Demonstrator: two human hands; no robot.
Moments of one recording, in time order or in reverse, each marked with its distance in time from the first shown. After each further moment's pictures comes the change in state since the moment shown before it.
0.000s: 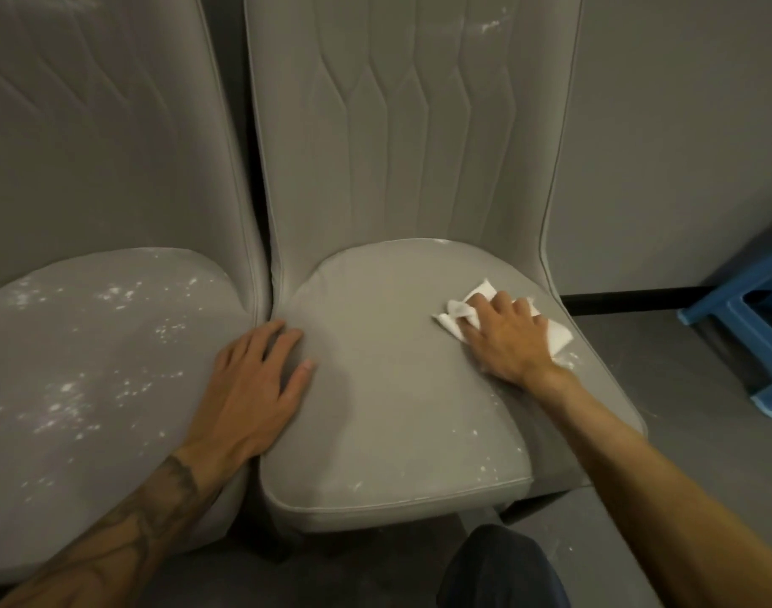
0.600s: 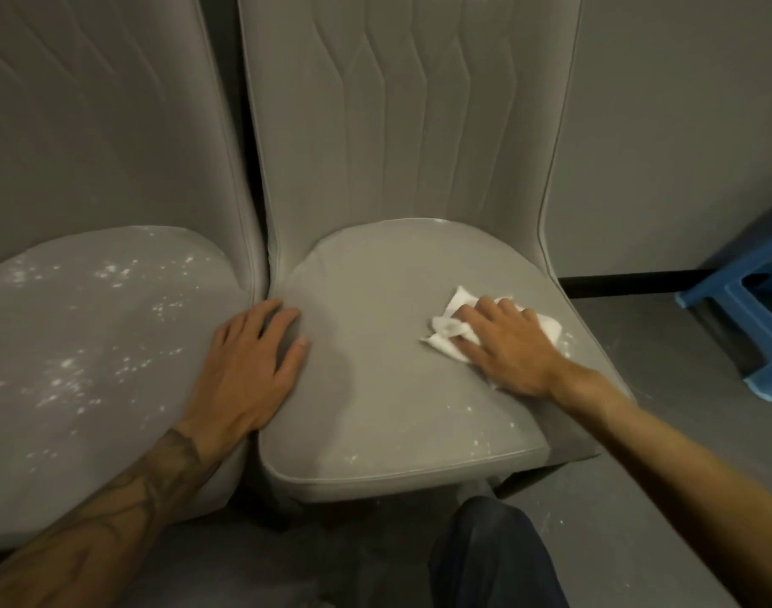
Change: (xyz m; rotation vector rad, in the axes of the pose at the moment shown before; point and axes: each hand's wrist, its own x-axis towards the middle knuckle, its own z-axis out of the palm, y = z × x) left_hand -0.001 -0.002 0.001 0.027 0.015 -0.001; right_hand -0.036 0.019 -0.005 -0.007 -0.079 -0.399
